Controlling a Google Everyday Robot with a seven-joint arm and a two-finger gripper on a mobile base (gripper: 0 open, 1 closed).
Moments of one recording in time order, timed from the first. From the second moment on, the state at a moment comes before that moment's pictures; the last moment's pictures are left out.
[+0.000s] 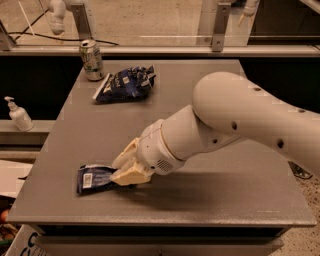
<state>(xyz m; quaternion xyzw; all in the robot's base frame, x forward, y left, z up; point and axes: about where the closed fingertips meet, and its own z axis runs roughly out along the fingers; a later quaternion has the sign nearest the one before) 0.397 0.078 0.825 -0.64 0.65 0.28 0.29</state>
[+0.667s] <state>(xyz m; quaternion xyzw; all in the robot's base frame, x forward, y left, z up) 0.408 0.062 0.849 -0.62 0.66 0.27 0.33</state>
